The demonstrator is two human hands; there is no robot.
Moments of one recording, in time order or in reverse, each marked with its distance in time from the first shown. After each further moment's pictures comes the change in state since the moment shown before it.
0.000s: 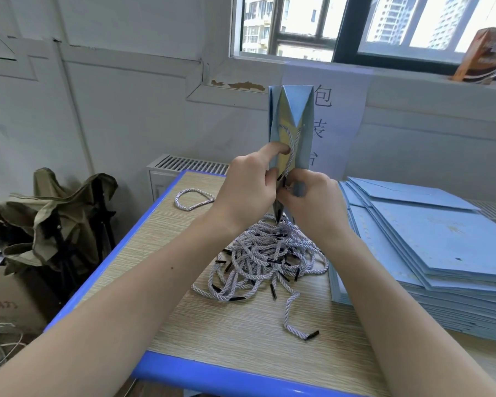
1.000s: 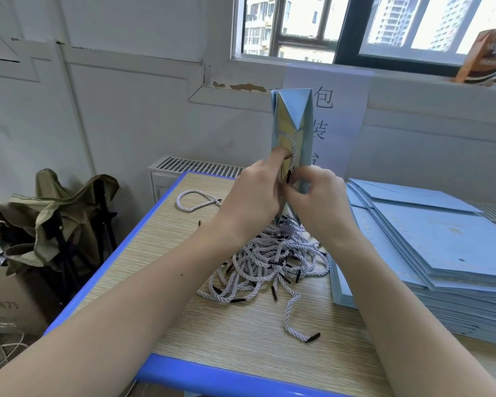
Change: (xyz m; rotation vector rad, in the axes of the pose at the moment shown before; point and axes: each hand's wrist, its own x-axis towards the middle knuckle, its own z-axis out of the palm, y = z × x) left_hand -0.010 0.004 0.005 -0.019 -0.085 0.034; right_hand 0.000 -0.006 -0.010 0.165 0.022 -0.038
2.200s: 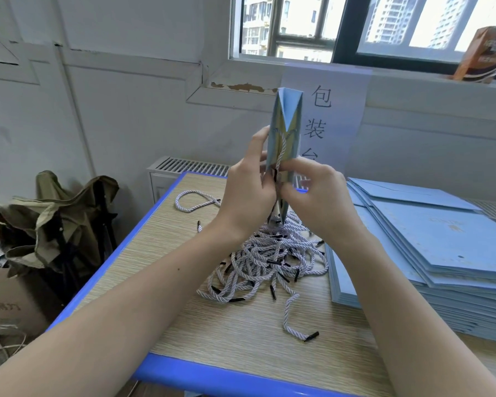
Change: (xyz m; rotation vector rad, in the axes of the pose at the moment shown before) left_hand 0.000 0.002 0.003 -0.290 0.178 -0.150; right_hand -0.001 -0.005 -0.009 0.035 -0.024 -0.144
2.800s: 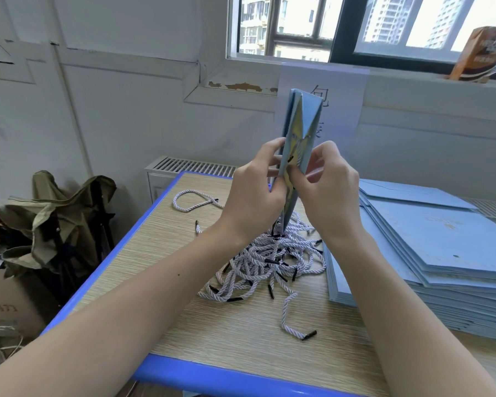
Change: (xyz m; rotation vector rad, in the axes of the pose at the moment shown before) left_hand -0.005 0.008 0.004 0.031 -0.039 0.068; right_hand 0.003 0.011 0.002 -0.037 0.256 0.092
